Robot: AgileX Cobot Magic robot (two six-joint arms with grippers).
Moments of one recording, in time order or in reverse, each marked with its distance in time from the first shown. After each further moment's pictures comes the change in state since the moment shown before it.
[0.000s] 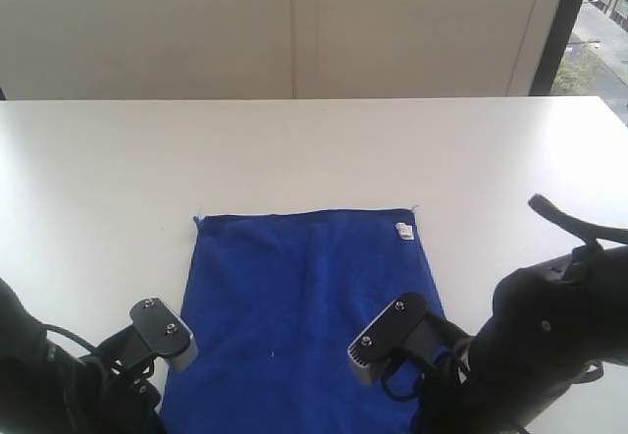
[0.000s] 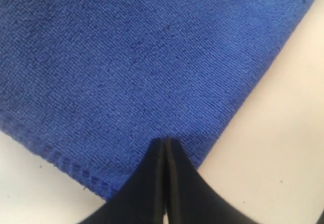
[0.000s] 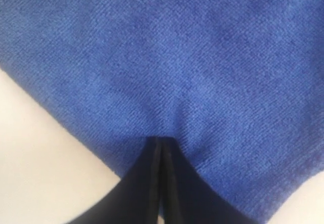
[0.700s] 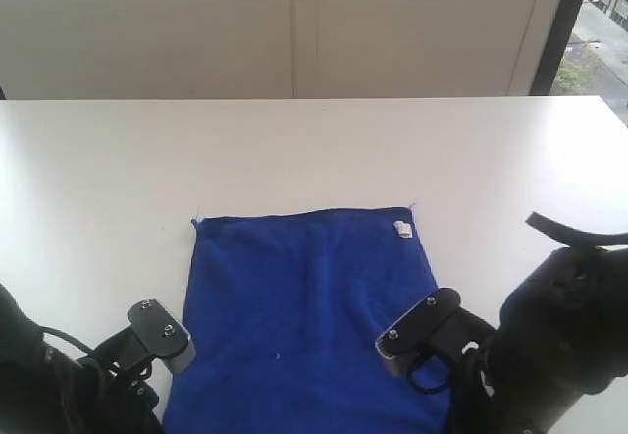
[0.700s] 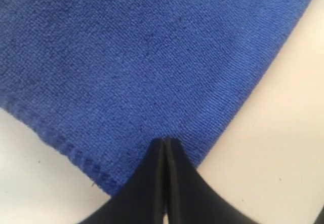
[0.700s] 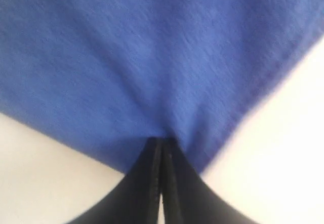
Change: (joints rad) left arm 0.000 -0.006 0.006 -0.006 -0.002 -0.002; right arm 0.010 -0.051 -0.002 -0.293 0.083 0.381
